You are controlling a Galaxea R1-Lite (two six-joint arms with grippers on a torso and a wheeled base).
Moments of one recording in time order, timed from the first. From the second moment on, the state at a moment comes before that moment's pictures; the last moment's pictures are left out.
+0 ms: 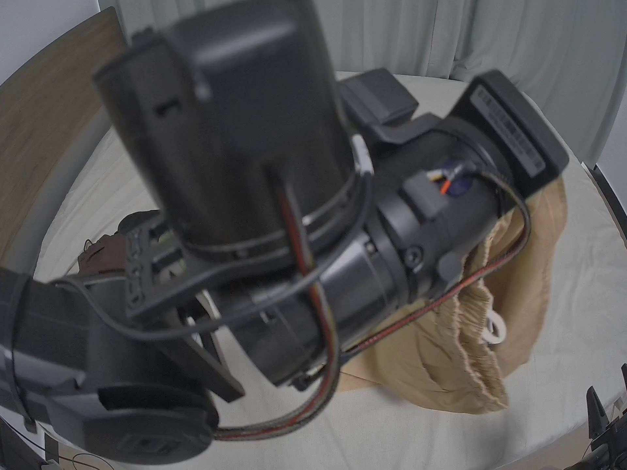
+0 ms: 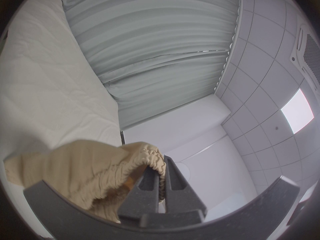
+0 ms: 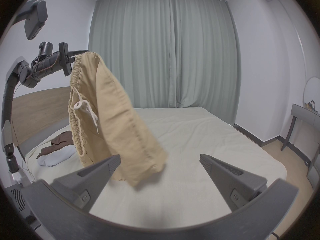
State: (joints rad) left arm -1.11 1.80 -1.22 -0.85 0.05 -0.90; right arm 0.00 0.02 -0.02 0.00 0.00 0.01
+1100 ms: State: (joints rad) left arm -0.60 1.84 -0.56 -1.33 0.04 -0.61; right arm 0.00 0.02 -0.02 0.00 0.00 0.00
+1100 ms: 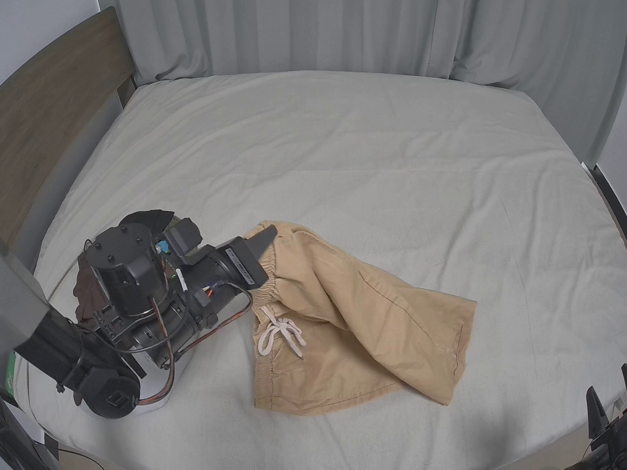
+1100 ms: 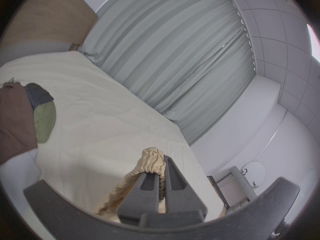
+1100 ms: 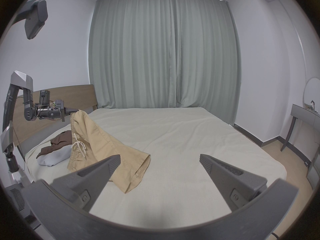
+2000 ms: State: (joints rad) left arm -0.24 2.03 -0.41 -1.55 -0.28 -0.28; right arm 0.00 0.02 -0.02 0.00 0.00 0.00
